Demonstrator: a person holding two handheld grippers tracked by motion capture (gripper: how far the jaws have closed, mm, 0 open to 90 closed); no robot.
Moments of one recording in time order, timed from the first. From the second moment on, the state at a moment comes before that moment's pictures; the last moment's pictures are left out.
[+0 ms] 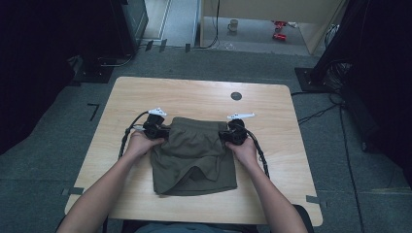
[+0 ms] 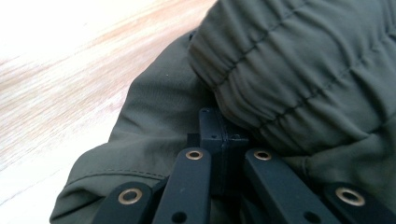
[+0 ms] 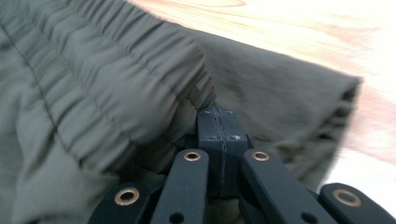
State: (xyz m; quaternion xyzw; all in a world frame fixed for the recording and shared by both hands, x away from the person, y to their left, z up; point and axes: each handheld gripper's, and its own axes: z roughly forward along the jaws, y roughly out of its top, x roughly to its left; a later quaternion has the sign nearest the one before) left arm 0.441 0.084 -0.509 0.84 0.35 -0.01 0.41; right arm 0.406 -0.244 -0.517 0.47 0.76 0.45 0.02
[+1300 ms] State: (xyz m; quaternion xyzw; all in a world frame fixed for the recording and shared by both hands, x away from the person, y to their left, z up) left arm 0.325 0.091 -0.471 0.88 0.20 -0.02 0.43; right arm 0.326 -0.251 -0.480 0.39 0.81 0.44 0.07
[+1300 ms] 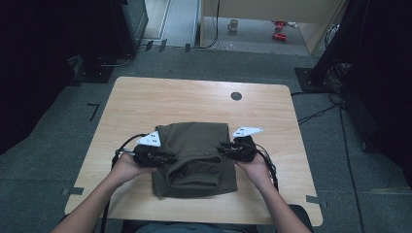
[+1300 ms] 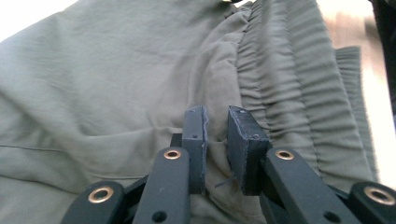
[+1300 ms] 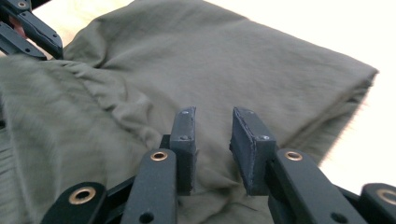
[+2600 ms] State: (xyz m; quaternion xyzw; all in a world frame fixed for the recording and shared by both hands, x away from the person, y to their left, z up) left arm 0.272 0.070 -0.473 0.88 0.25 -0.01 0.40; right arm 0.255 -0.199 -0.487 0.35 0.83 0.42 0.09
